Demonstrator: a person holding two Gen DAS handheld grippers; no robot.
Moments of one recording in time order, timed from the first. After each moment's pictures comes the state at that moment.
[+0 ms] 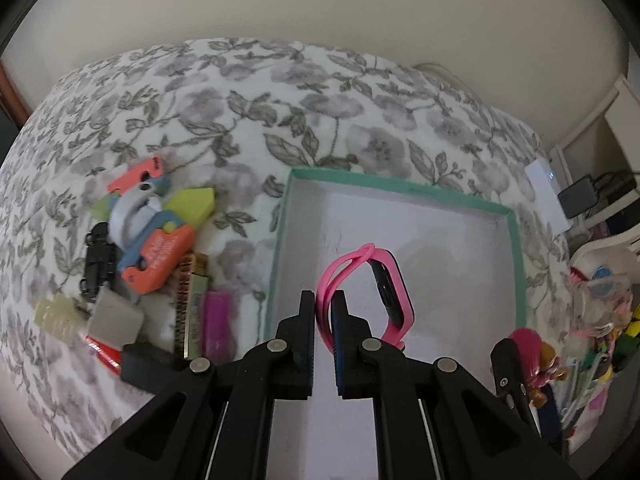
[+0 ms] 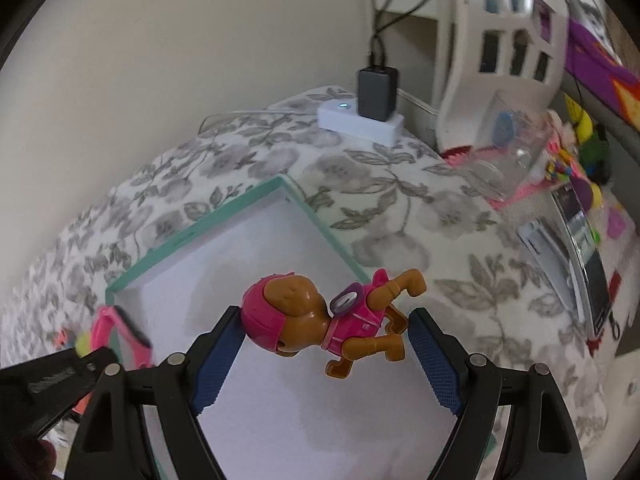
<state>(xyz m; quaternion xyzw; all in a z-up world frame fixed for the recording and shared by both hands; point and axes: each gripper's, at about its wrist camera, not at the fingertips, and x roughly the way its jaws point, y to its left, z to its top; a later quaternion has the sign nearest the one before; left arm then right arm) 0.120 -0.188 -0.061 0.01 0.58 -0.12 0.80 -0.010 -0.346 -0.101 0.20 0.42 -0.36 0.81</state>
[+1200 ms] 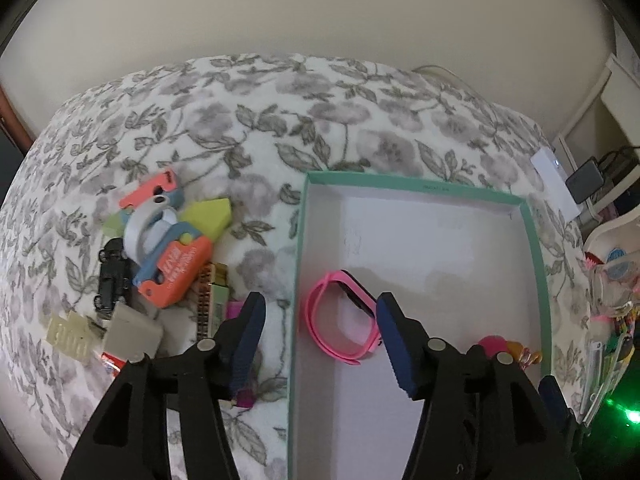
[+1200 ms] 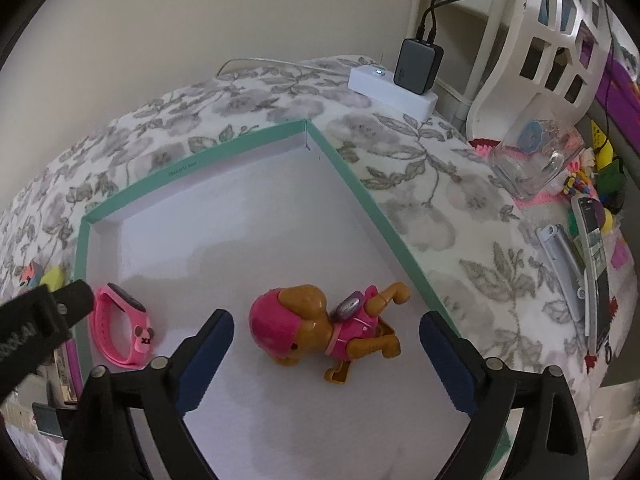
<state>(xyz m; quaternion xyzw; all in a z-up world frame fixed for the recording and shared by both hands) 0.114 -0.178 -0.056 0.05 0.55 -0.12 0.82 -0.001 -0.334 -0.127 0.16 0.47 -0.33 0.80</state>
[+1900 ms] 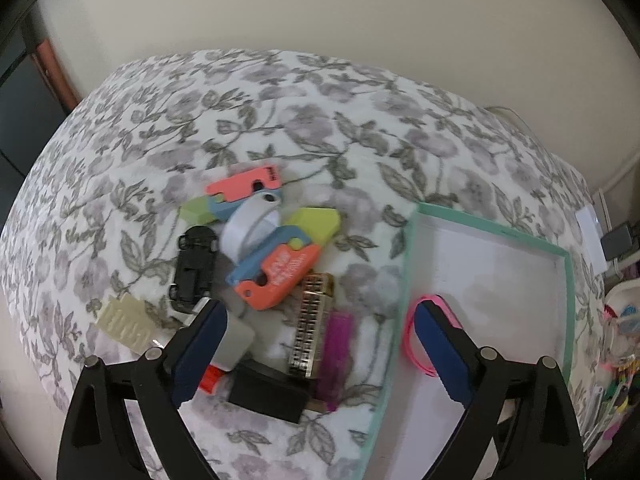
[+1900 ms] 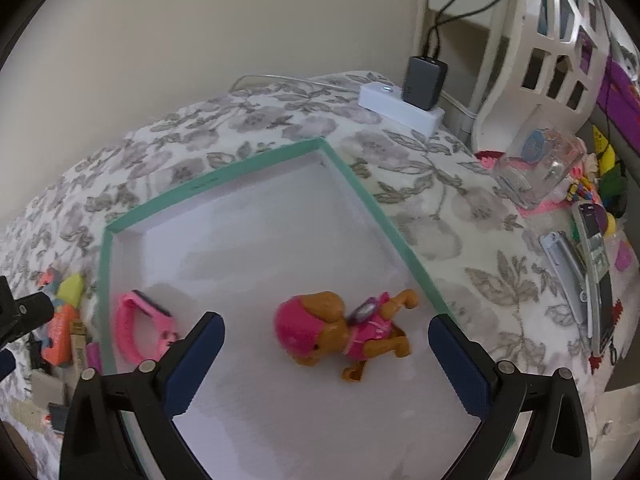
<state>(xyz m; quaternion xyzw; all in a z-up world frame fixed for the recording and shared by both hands) 0.135 -0.103 -0.045 0.00 0.56 -0.03 0.83 -0.001 -0.319 -0.111 0.17 0.45 -0.31 0.82</state>
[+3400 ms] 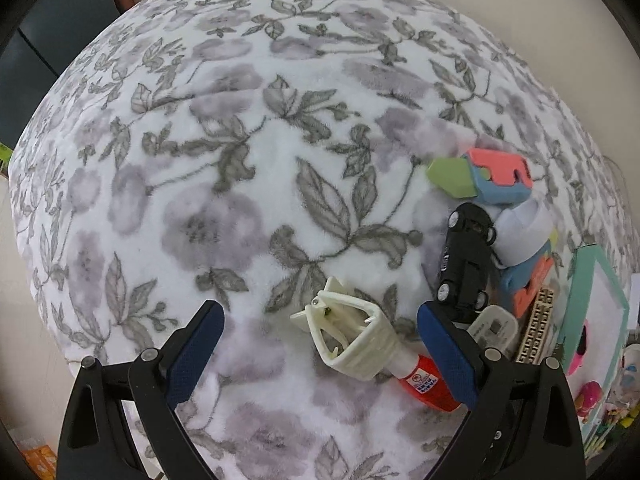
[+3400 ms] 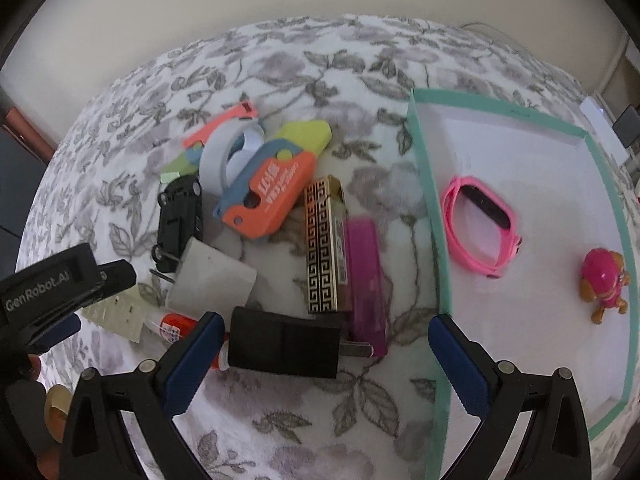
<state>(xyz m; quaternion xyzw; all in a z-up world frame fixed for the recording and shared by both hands) 0.163 0.074 -0.106 -0.08 0.64 0.06 0.76 0.074 -0.141 -0.148 0.11 0.57 -0.08 0.81</state>
